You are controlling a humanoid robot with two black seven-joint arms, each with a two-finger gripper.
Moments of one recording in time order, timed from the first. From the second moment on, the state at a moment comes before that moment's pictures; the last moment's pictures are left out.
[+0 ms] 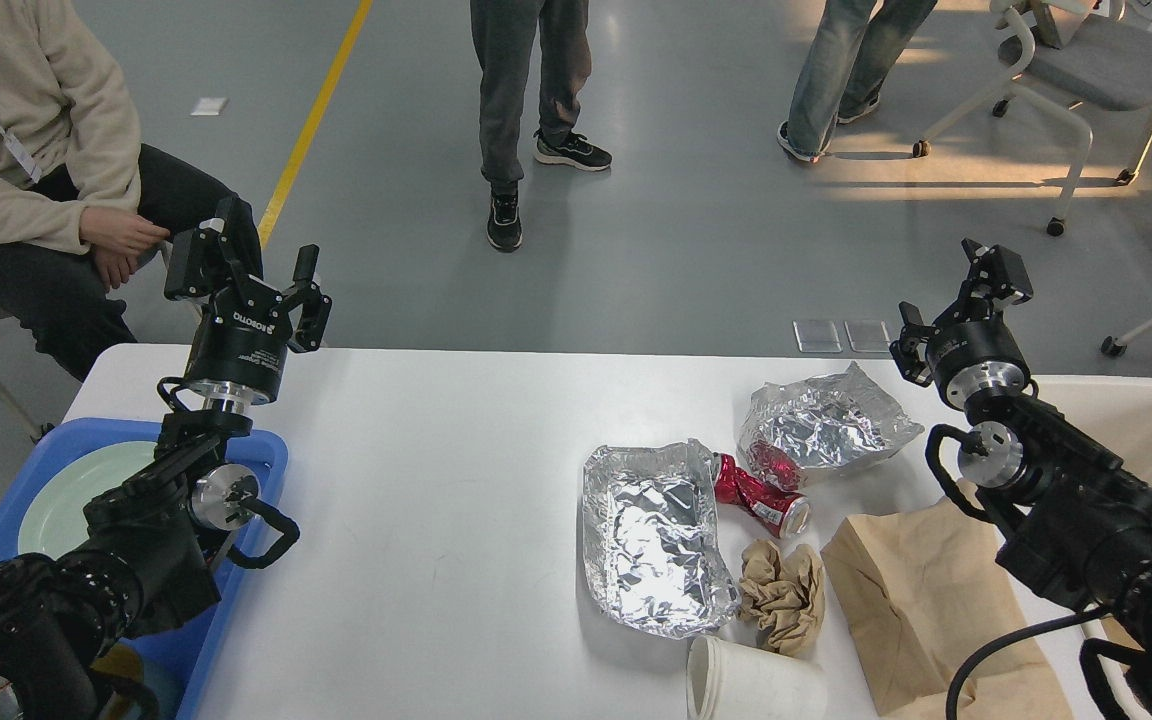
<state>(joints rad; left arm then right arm) -0.81 0.10 -0.46 -0.19 -0.01 -0.53 -0.91 0.77 -0.21 0.69 0.34 -0.08 0.12 0.41</state>
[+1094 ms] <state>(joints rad) -0.81 0.10 -0.46 -0.19 -0.01 -0.53 -0.91 1.23 -0.54 -0.04 0.33 -0.09 0.14 0.41</state>
